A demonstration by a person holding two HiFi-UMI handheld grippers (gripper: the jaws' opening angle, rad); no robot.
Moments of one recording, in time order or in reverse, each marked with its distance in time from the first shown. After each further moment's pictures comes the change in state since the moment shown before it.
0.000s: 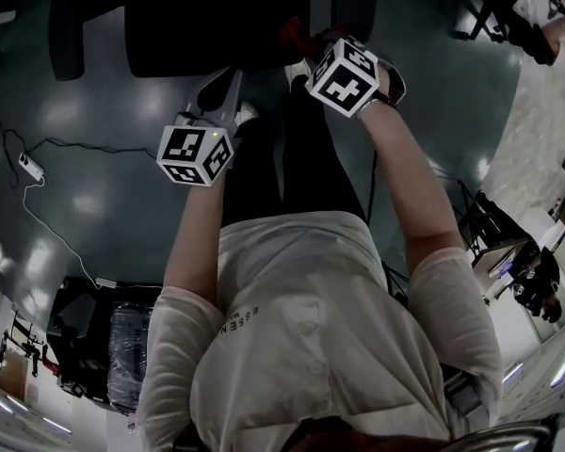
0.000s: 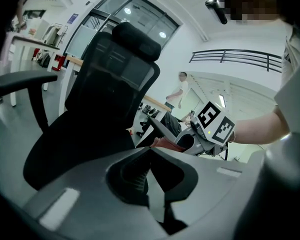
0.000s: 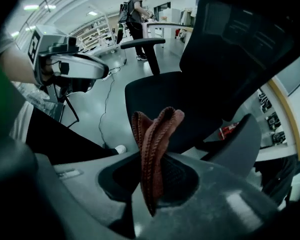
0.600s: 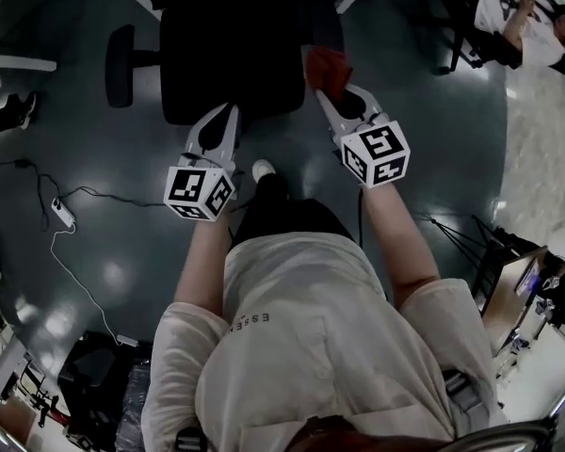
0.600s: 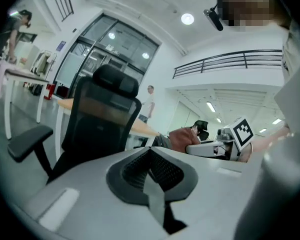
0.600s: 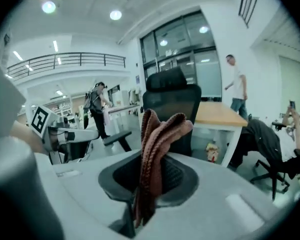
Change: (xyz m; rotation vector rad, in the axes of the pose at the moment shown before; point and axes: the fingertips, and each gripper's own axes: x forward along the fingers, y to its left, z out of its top) left arm -0.096 -0.067 0.093 0.176 -0.239 -0.051; right arm -0.203 0.031 0.028 0.523 -0.865 -0.340
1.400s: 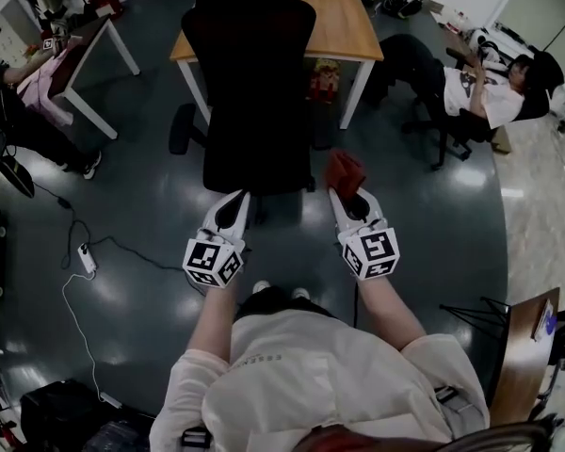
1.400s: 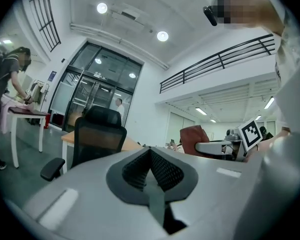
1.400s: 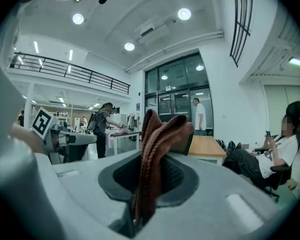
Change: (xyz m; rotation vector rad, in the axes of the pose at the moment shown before) left arm -0.172 -0.133 0.063 0.168 -0.176 -0.021; right arm -0.216 0.108 0.046 -0.084 -0.329 -0.109
